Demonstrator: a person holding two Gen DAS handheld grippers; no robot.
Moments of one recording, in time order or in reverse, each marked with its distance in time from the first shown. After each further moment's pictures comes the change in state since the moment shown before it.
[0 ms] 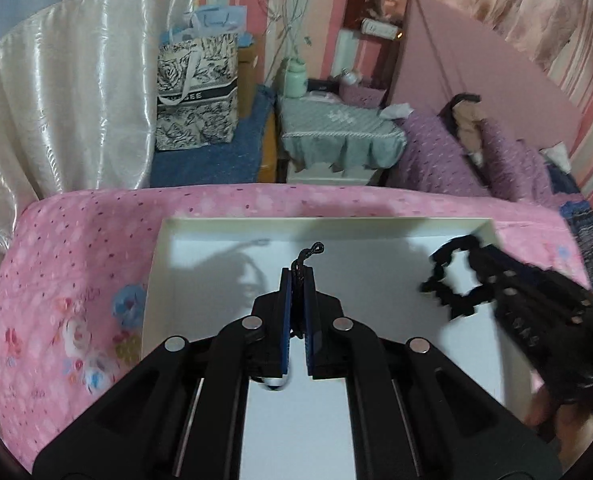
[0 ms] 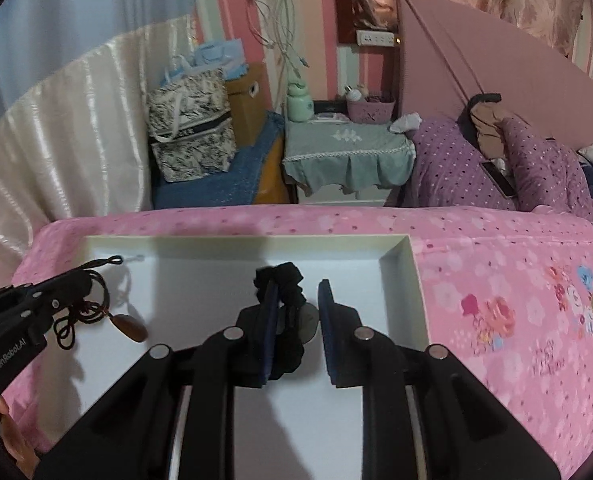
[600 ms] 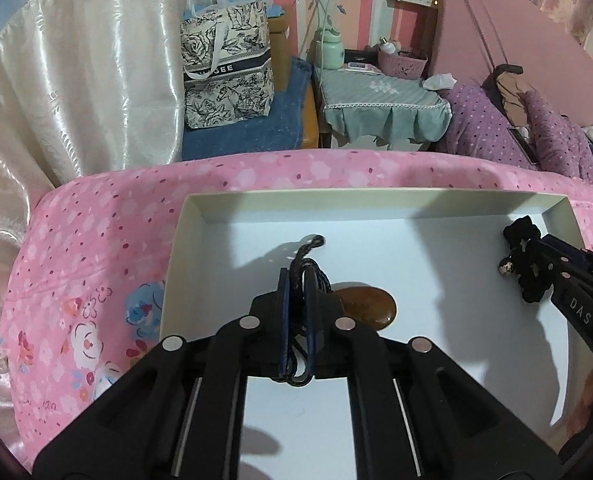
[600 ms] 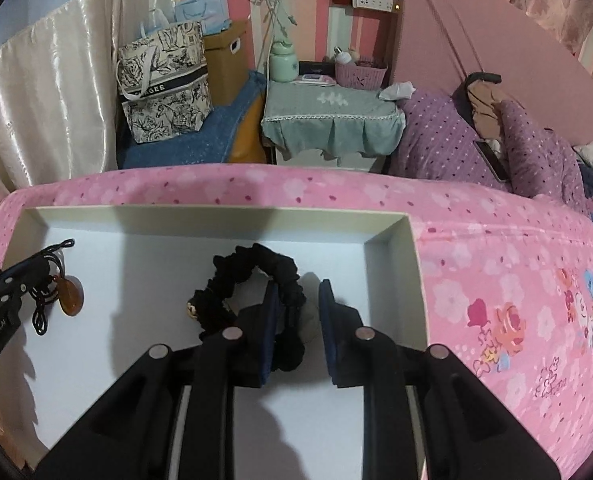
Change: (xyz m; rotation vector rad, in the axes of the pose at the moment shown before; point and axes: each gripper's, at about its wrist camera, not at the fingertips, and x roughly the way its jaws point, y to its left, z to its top) left arm 0.046 0.012 0.000 0.013 0.084 0.133; right arm 0.044 -0.006 -0.003 -0.042 0.145 -0.054
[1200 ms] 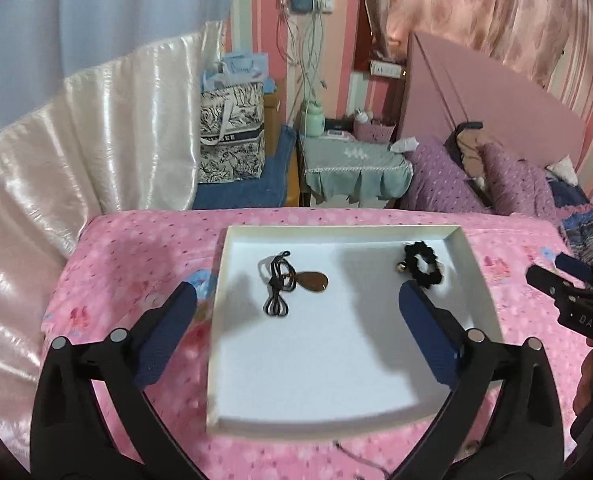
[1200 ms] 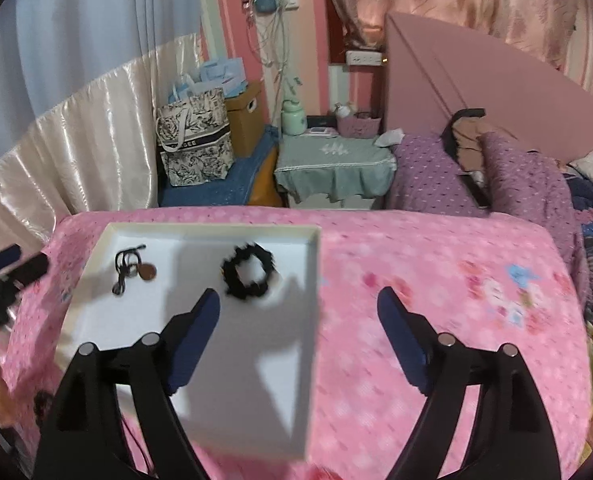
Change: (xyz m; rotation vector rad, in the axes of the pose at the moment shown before) left arm -0.174 0.013 -0.054 -0.033 -0.238 -0.076; right arm -0.164 -0.061 -0.053 0.009 -0.198 0.071
